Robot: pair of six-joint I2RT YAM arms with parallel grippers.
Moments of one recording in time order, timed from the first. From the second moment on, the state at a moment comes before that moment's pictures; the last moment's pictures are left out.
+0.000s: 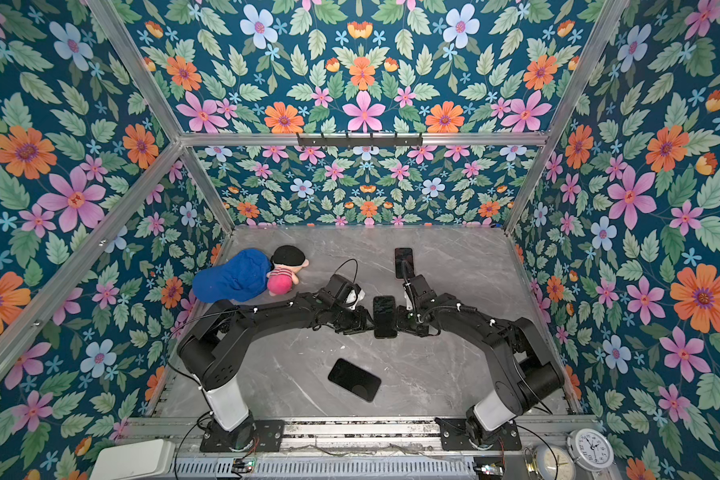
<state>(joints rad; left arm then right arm) -0.73 1.80 1.04 -0.23 0.47 -0.71 0.49 1.57 0.89 -0.44 -0.25 0.64</state>
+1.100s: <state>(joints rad) -0.61 1.68 0.92 -0.25 0.46 -0.65 0.66 1.90 1.25 -0.67 0.01 0.69</state>
